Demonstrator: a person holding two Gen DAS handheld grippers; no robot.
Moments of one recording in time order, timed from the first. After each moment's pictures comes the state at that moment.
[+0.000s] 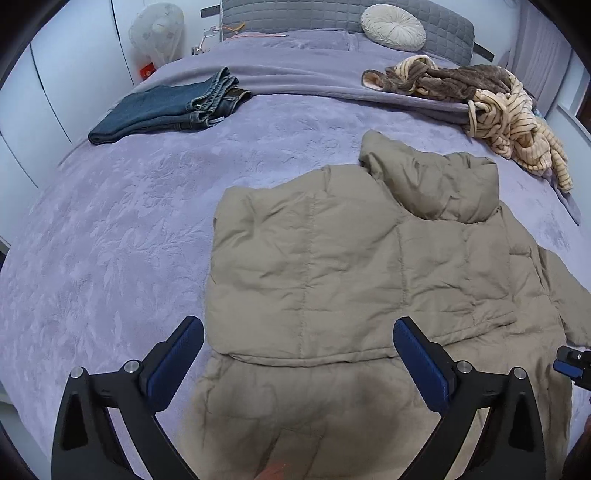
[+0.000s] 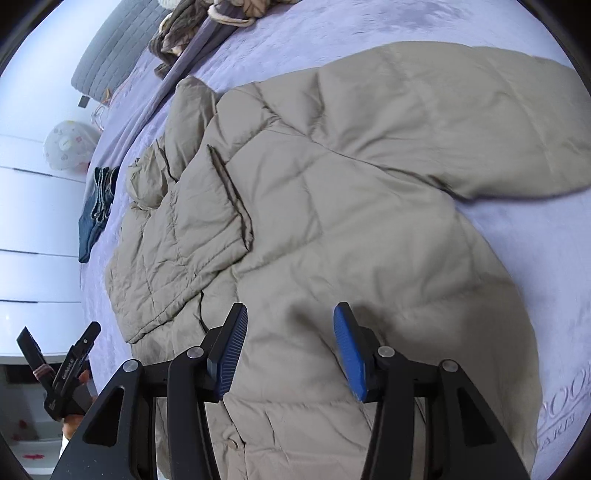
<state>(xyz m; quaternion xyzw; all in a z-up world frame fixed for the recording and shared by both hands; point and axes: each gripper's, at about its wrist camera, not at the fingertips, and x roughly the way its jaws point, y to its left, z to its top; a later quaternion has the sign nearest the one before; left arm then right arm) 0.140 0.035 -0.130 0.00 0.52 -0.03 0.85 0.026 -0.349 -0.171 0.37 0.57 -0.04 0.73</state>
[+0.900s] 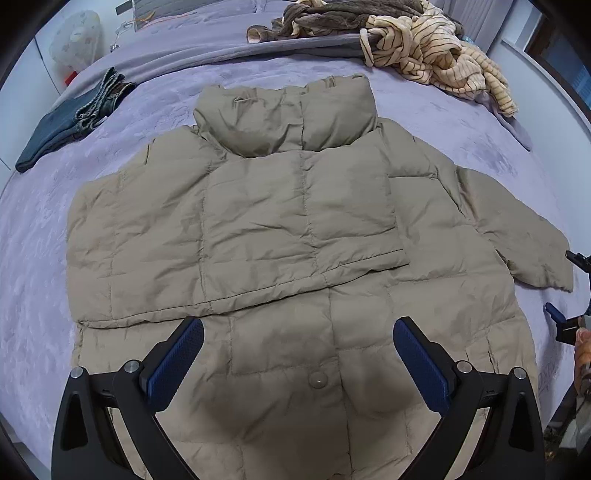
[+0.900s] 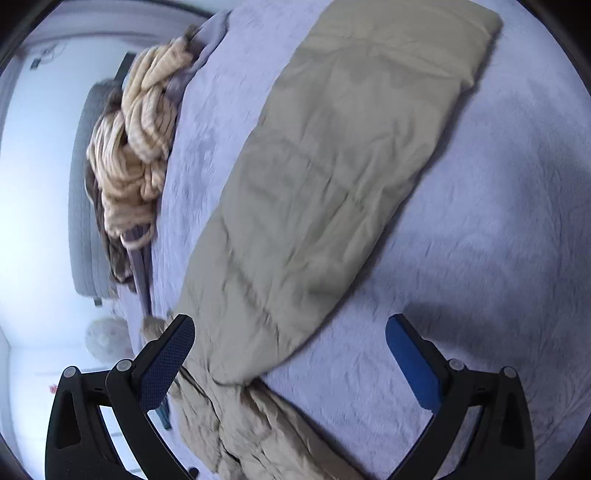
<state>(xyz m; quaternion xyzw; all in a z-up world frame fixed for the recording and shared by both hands) 0.108 -0.123 -0.139 0.05 0.58 -0.14 0.80 -0.087 -0.594 -0.217 0.63 0.35 -0.20 0.66</state>
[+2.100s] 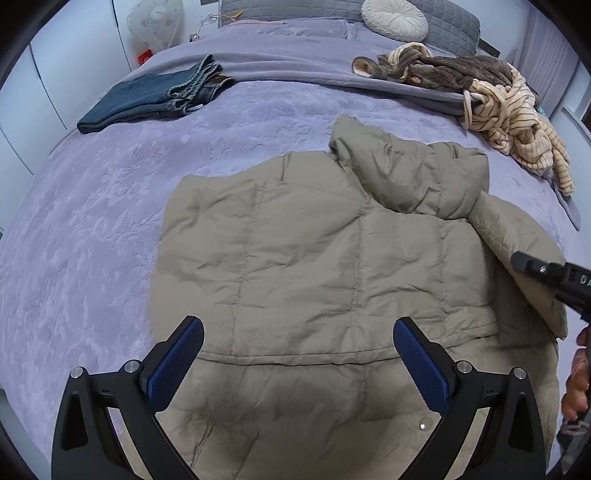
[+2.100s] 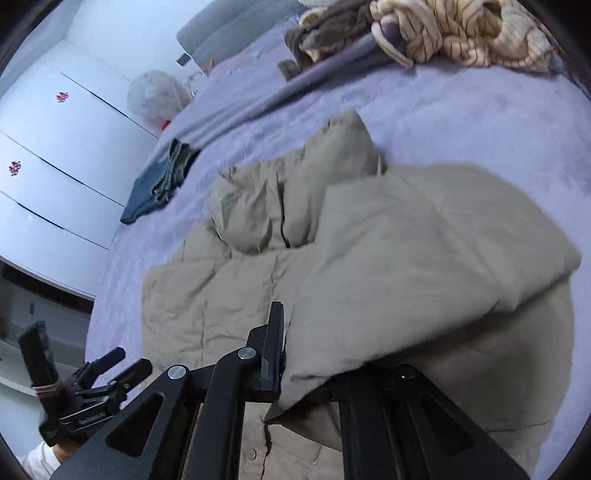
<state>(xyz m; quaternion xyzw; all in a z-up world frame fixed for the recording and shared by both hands) 0.152 -0.007 -0.138 -0.01 0.54 -0.02 0.84 0.162 -0.309 -0.156 0.25 0.52 0.12 0.81</state>
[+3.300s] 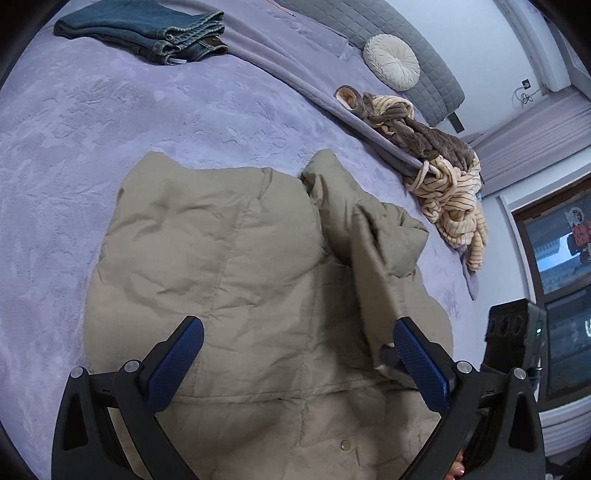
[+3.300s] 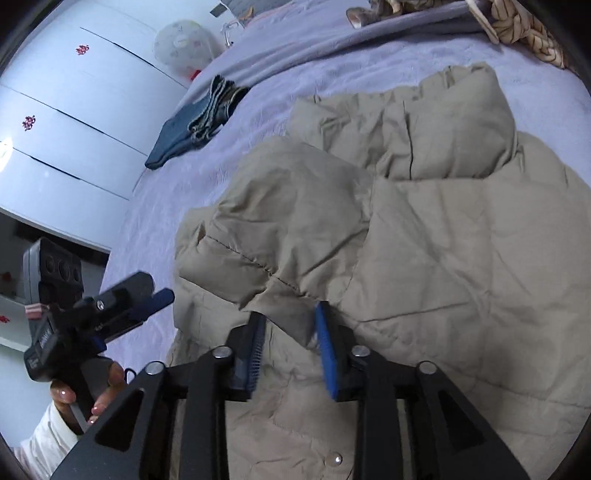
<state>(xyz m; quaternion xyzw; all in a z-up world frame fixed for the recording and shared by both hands) 0.195 0.063 -0.150 -0.27 0.53 -0.18 0.78 0.184 -0.196 -0.160 0.22 0.57 0.20 0.76</state>
